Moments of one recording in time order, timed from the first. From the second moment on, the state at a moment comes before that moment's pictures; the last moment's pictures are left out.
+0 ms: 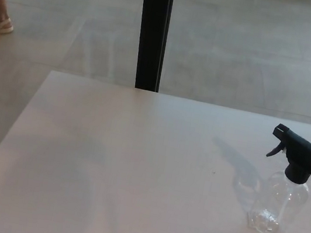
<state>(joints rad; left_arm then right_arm) 0.22 0.58 0.53 1.24 -0.14 -0.15 -0.12 0.03 -0.59 -0.57 1.18 0.10 -0.16 0.00</state>
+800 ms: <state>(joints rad) 0.21 0.58 0.56 1.28 -0.18 -0.18 -0.18 -0.47 -0.87 -0.49 0.84 0.18 -0.11 0.02</state>
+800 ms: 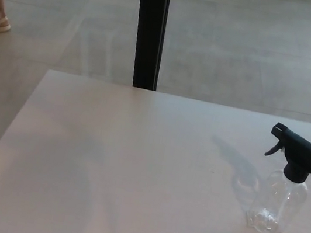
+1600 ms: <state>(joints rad) 0.21 0.58 0.56 1.28 -0.18 -0.18 -0.21 -0.47 -0.91 -0.03 0.06 0.05 0.07 0.19</state>
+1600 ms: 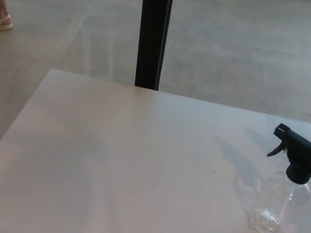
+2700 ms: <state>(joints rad) 0.22 0.61 0.53 1.30 -0.19 -0.18 -0.28 -0.58 -0.92 0.38 0.00 -0.32 0.29 0.50</state>
